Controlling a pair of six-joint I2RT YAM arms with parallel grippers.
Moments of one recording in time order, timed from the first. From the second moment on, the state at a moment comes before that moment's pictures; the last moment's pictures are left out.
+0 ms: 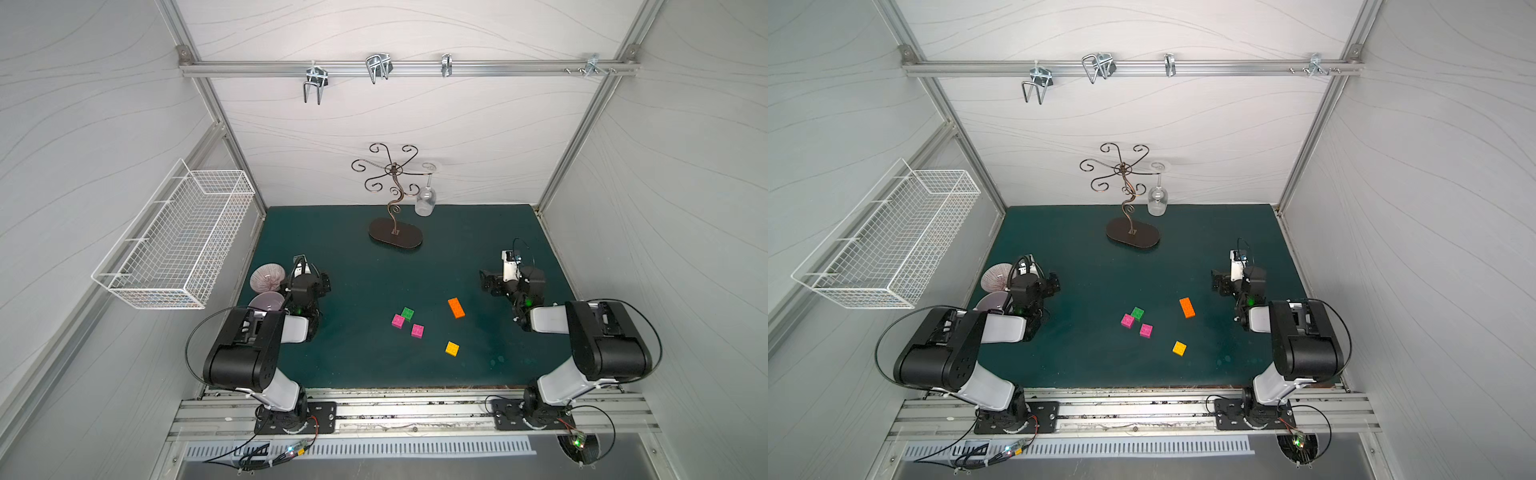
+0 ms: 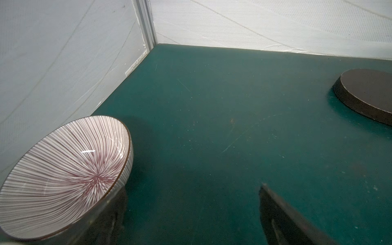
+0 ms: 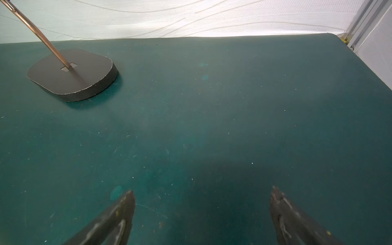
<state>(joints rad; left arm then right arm) -0.07 1.56 0.38 0.77 -0.38 -0.10 0.05 1.58 0.44 0.71 -0.20 -0.02</state>
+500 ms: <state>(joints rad) -0.05 1.56 0.38 0.77 -0.36 -0.10 0.05 1.58 0.44 0.71 -0.20 -0.02</state>
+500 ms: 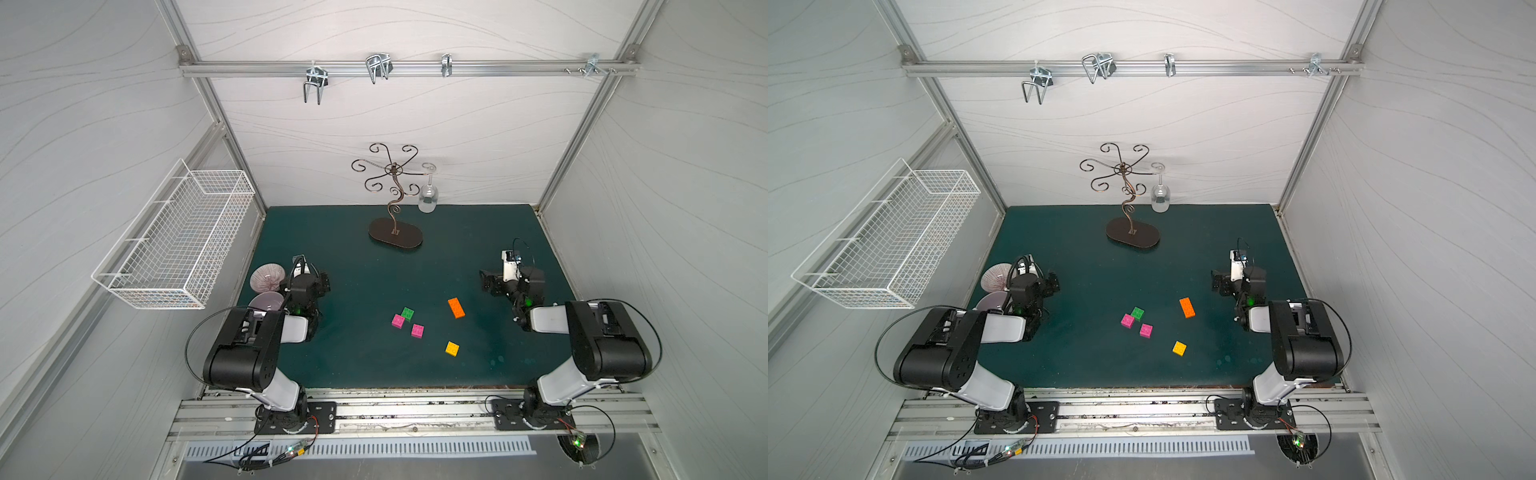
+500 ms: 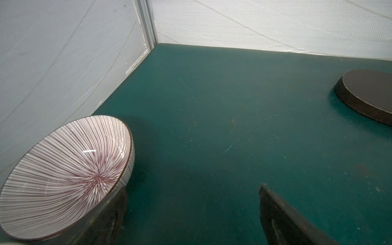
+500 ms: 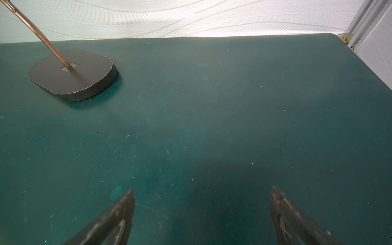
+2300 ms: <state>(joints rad) -0.27 0.75 0.82 -1.00 0.11 -0.55 0.90 1.67 1.11 -0.80 -0.21 -0.02</state>
